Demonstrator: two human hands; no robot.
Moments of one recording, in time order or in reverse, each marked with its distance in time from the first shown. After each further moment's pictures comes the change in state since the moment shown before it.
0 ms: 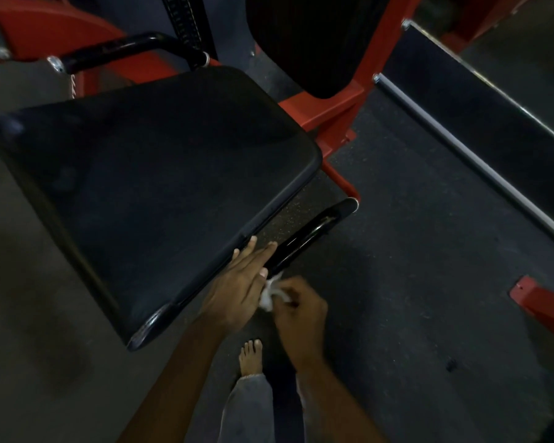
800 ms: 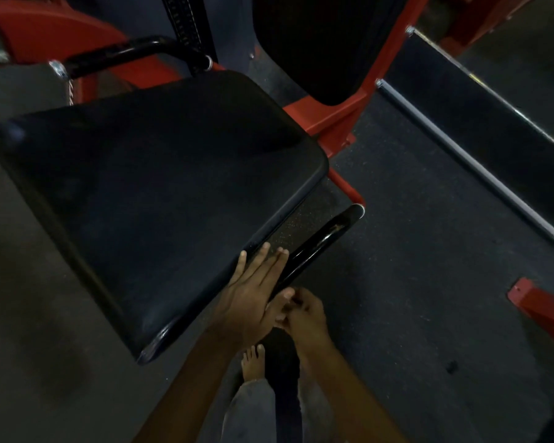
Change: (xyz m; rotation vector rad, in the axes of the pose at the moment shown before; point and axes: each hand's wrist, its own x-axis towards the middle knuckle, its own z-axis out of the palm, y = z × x) left_hand -0.001 -0.004 -0.002 0.258 -0.013 0.113; right_hand 0.014 -0.017 0.011 0.341 -0.162 0.659
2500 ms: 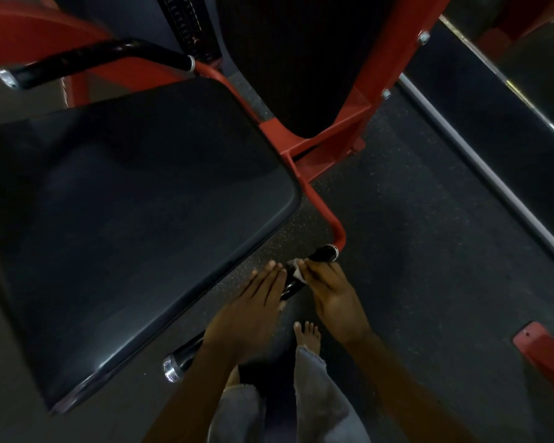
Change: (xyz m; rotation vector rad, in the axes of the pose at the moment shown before) left_hand 0.120 0.049 0.034 0.272 -0.035 -0.021; right_hand 0.141 -0.099 -0.142 -0.845 -0.259 -0.788
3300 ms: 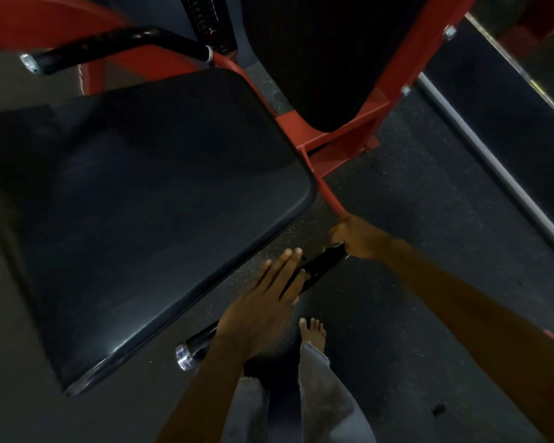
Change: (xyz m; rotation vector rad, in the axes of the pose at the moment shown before) left_hand -0.003 -0.003 0.010 0.201 0.071 0.057; right_hand 0.125 0.045 -0.050 -0.707 -0.689 -0.071
